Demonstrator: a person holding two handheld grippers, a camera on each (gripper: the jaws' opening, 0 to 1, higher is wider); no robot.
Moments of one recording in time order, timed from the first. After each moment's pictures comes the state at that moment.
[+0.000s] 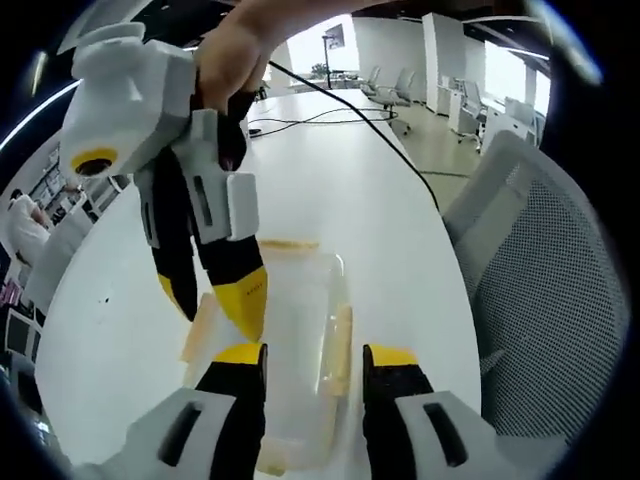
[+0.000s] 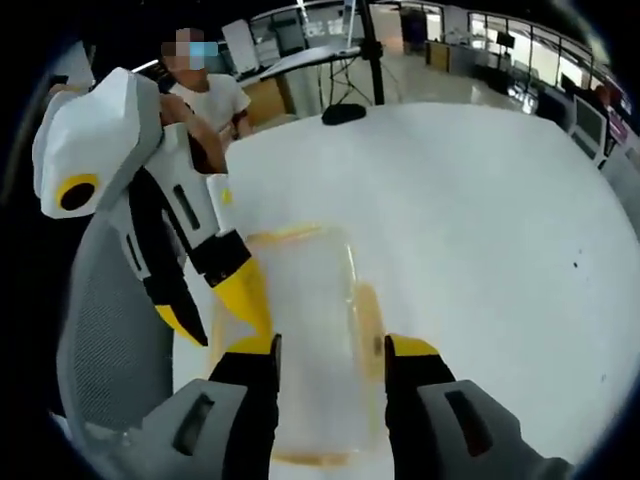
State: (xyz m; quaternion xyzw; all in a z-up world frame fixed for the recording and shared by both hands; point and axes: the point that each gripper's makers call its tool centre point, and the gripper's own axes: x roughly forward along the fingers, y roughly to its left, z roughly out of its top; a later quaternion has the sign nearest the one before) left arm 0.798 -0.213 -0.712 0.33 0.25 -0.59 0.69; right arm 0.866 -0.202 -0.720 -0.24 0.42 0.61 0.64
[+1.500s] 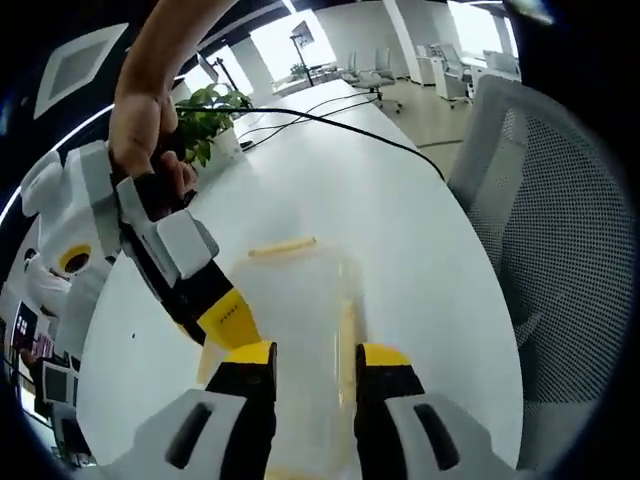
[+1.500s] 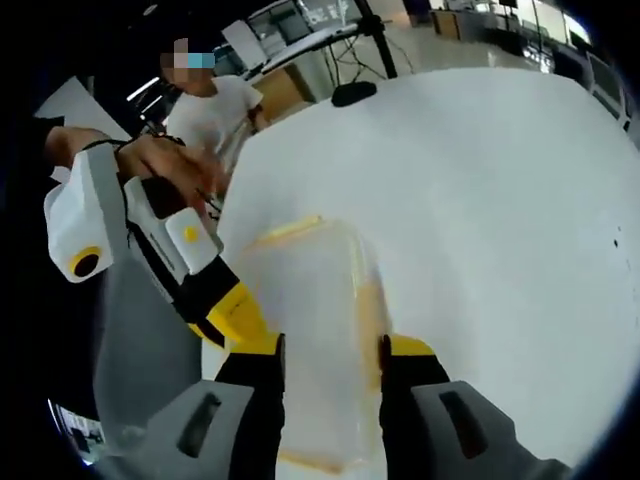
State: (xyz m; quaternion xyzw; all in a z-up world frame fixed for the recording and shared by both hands) left arm 0.805 -0.216 -0.723 0.41 0.18 -0.58 0.68; right arm 0.859 -0.195 -0.727 -0.20 0.48 0.63 0.57
